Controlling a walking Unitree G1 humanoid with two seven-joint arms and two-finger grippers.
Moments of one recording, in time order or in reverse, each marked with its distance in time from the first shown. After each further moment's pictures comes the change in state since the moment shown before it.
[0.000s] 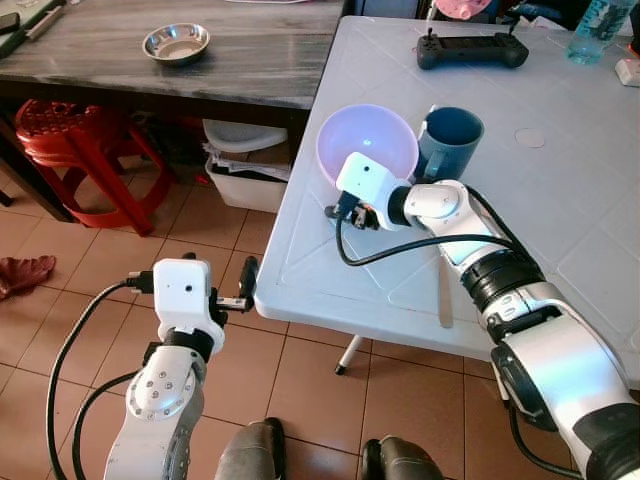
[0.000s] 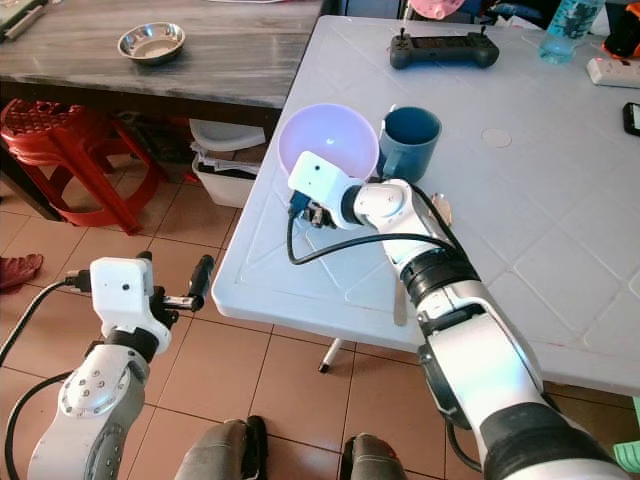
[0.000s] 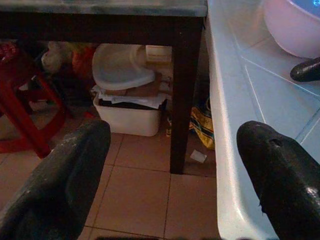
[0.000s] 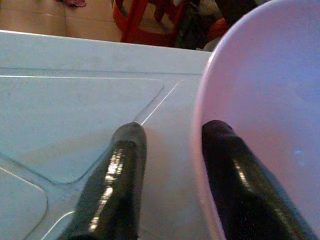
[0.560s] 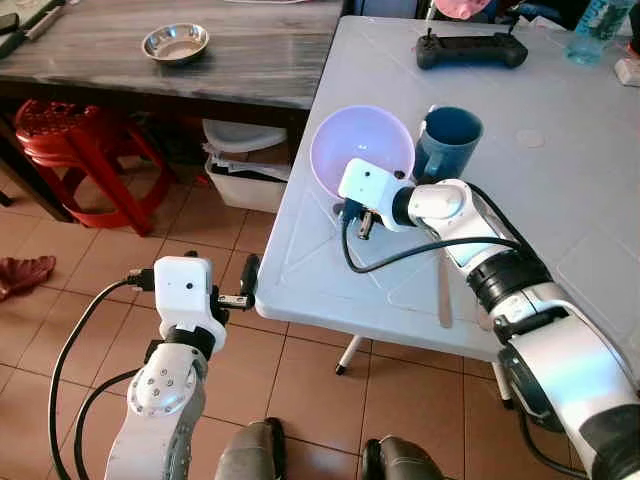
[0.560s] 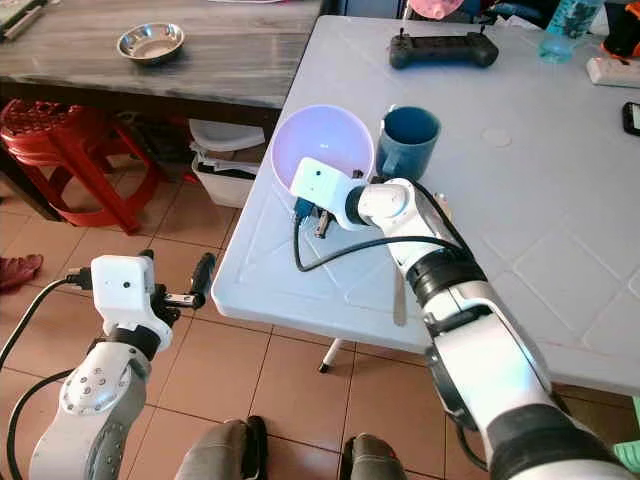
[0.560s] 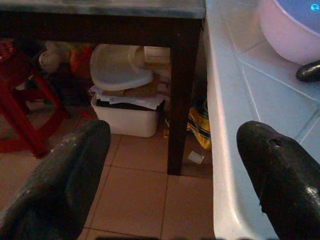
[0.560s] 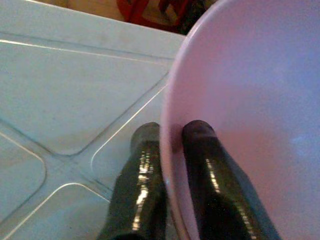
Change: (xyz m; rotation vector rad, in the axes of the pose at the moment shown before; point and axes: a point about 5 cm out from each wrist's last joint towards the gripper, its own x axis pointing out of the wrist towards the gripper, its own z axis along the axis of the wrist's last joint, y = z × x) left arm 0.002 -0.001 0.001 -0.012 -0.002 -0.004; right arm -0.006 -0.001 -0.001 -0.124 0.037 0.022
